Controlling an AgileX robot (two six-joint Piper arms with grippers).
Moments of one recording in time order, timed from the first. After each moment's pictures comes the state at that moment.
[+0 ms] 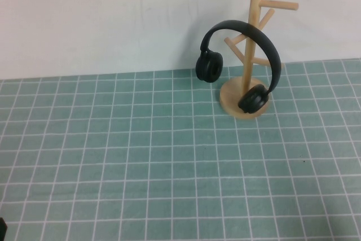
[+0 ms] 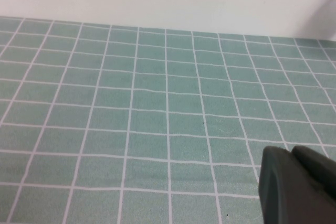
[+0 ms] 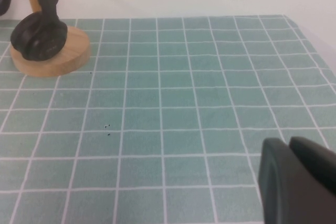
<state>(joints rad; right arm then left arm) -0.02 -0.01 0.03 0.01 0.37 -0.03 -0.11 -0.01 0.02 0.01 0.35 -0.10</state>
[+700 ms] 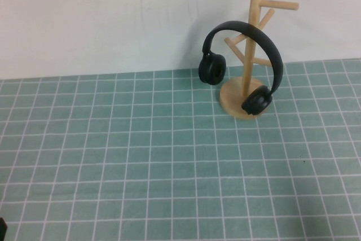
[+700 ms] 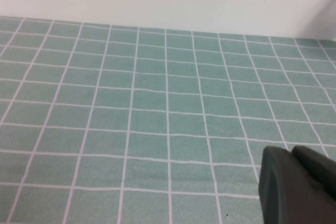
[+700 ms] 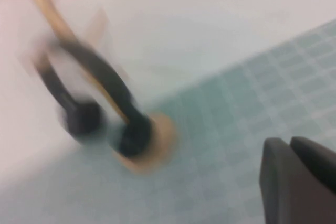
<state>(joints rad) -0.02 -0.01 0.03 0.47 0.22 0.01 -0.11 -0.01 0.02 0.01 0.35 -0.10</state>
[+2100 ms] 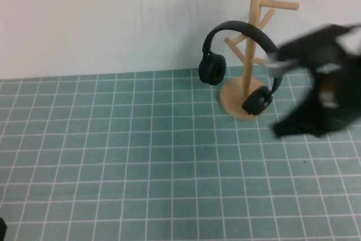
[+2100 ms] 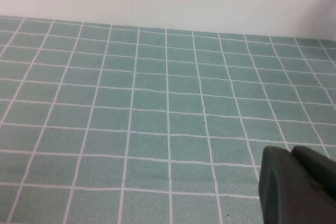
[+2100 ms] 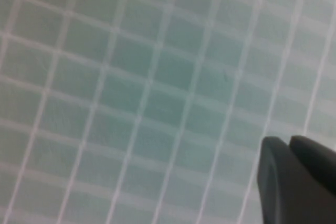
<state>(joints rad) 0.69 1.42 -1.18 -0.39 1.05 0.45 -0.11 -0.01 0.02 0.01 0.35 -0.10</state>
